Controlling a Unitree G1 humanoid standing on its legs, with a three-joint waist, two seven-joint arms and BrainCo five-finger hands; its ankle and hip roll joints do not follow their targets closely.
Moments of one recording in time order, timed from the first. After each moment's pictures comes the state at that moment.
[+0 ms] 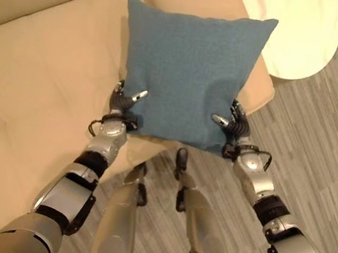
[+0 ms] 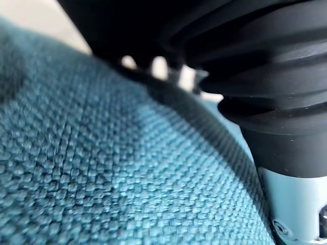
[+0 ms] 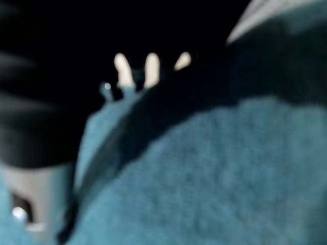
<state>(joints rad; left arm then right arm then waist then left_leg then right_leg) -0.66 0.37 -0.29 0.88 -0.54 -0.18 0.36 -0.59 -0.24 0.41 0.64 0.41 -0.18 -0.26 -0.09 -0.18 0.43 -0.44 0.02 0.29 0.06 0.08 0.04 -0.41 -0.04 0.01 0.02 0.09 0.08</state>
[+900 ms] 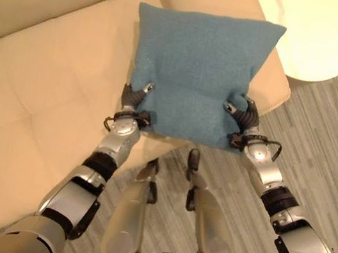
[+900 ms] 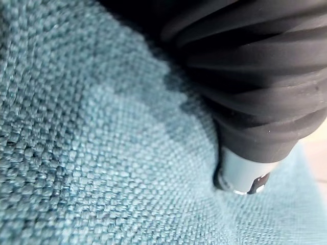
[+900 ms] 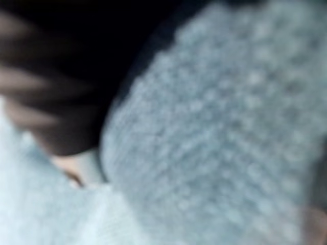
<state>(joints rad) -0.54 0.32 -0.32 0.64 -0.62 -0.22 0.41 -0.54 -0.29 0.40 0.55 0.41 -0.14 -0.29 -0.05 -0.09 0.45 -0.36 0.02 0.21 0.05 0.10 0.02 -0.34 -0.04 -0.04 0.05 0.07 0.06</state>
